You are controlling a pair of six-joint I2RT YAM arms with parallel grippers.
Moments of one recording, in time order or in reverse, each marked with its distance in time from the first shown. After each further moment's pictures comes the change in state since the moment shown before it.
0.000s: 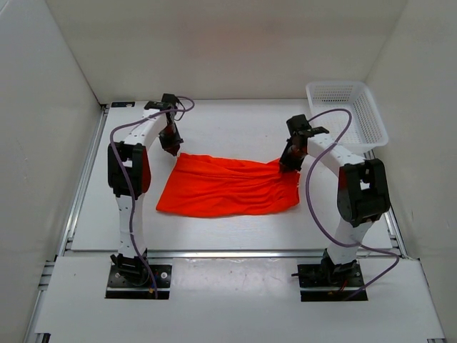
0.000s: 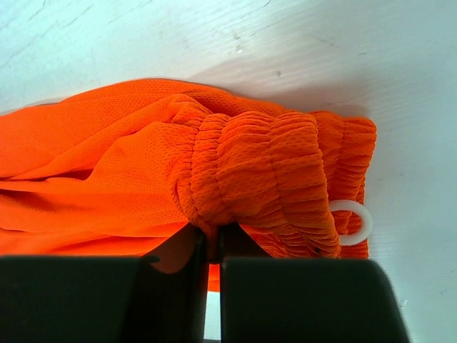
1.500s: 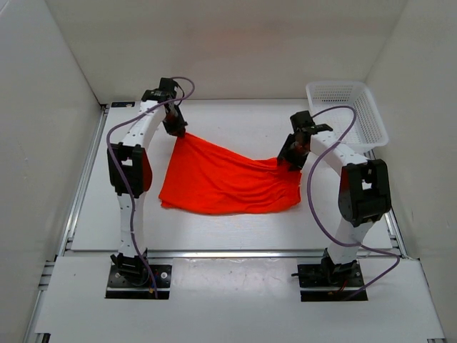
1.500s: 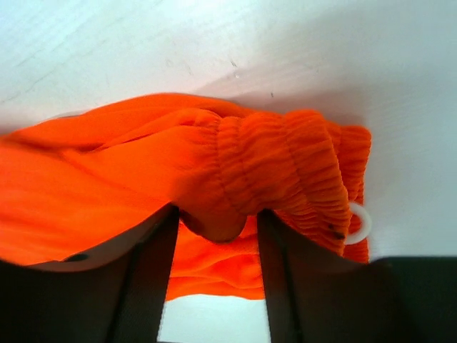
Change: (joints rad) left arm 0.007 -0.006 0.145 0.025 0.120 -0.021; right arm -0.030 -0.003 0.021 -0.003 0.004 0.006
